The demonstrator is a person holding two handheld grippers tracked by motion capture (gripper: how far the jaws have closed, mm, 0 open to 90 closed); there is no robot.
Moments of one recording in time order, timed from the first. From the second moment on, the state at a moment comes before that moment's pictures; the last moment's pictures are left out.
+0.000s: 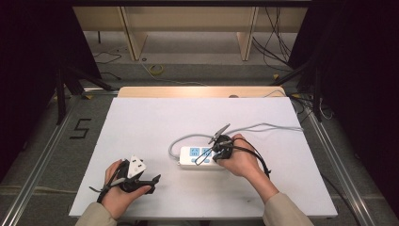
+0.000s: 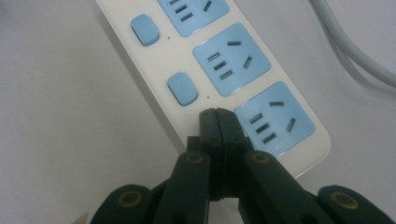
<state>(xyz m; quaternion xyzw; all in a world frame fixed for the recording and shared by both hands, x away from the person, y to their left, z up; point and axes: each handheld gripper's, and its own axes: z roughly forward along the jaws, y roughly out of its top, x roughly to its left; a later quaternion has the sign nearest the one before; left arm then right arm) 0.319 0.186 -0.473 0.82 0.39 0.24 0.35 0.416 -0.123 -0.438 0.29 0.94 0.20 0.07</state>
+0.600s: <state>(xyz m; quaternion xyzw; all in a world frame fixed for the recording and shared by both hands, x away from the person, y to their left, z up) 0.320 0.185 -0.474 0.82 0.39 0.24 0.35 0.414 -0.127 -0.440 0.29 0.93 0.21 0.07</state>
